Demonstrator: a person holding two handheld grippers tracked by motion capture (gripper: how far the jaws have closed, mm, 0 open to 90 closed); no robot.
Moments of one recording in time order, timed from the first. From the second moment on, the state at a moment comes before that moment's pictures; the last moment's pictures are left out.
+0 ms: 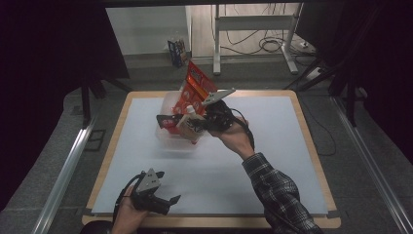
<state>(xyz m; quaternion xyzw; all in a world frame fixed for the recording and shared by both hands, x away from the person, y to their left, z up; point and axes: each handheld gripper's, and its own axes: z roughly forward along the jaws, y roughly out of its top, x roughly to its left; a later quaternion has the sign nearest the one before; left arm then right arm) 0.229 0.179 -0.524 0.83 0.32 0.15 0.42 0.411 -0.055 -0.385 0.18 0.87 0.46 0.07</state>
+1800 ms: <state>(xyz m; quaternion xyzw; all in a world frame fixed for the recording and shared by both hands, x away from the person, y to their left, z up) 0.231 0.177 -0.526 0.84 0.32 0.15 0.41 0.424 0.013 -0.426 0.17 0.89 0.41 0.07</state>
